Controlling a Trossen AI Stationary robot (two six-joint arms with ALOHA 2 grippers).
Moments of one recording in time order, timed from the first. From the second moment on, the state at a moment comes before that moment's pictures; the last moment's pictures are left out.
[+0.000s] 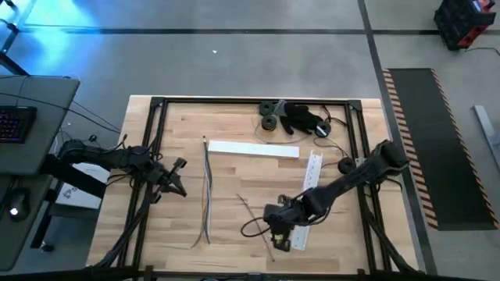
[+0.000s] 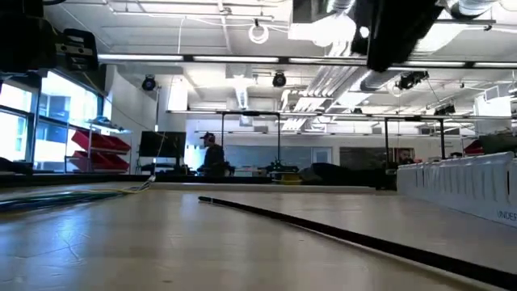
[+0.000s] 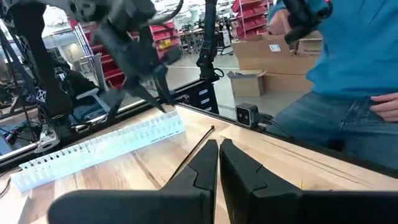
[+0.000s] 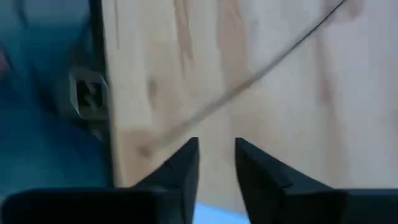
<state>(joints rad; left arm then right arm) -0.17 0.11 0.01 0.06 0.43 0.26 0.51 1.83 1.47 -0.82 0.01 0.46</state>
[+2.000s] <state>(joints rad) -0.17 0.11 0.01 0.06 0.43 0.26 -0.07 1.88 1.17 -0.22 0.13 -0.21</state>
